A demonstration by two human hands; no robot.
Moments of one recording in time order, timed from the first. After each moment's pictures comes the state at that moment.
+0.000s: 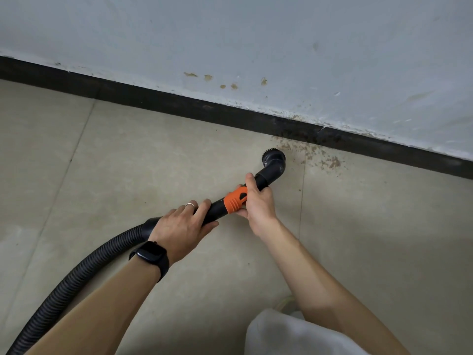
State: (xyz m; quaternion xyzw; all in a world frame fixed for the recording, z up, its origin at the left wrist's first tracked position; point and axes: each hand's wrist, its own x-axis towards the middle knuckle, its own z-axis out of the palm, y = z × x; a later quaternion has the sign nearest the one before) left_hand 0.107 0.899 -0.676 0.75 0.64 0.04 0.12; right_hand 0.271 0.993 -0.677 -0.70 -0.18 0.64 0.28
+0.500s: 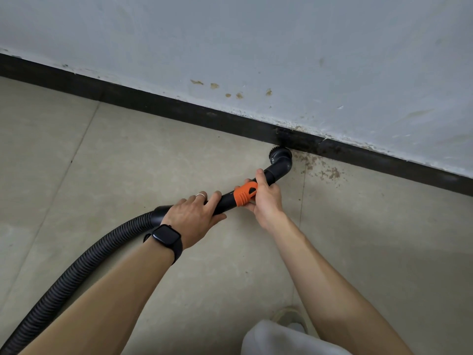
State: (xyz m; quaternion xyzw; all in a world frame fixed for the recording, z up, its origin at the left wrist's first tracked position) left_hand 0.115 0.936 -0.680 0.77 0.63 0.02 0.12; right_hand 0.280 1.026 -0.675 -0.69 -0.16 0.64 0.32
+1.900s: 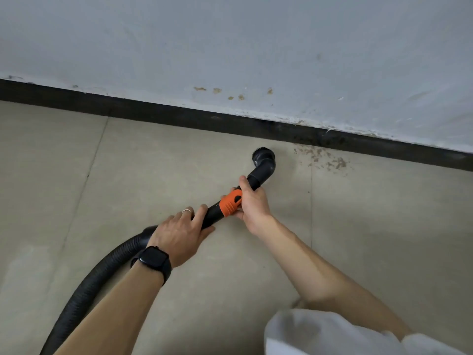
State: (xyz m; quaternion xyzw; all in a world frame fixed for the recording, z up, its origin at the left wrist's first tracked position) left_hand 0.070 0.895 -0.672 0.78 0.62 0.01 0.09; right_hand 0.234 0.993 -0.670 -0.66 -0.16 0.67 0.30
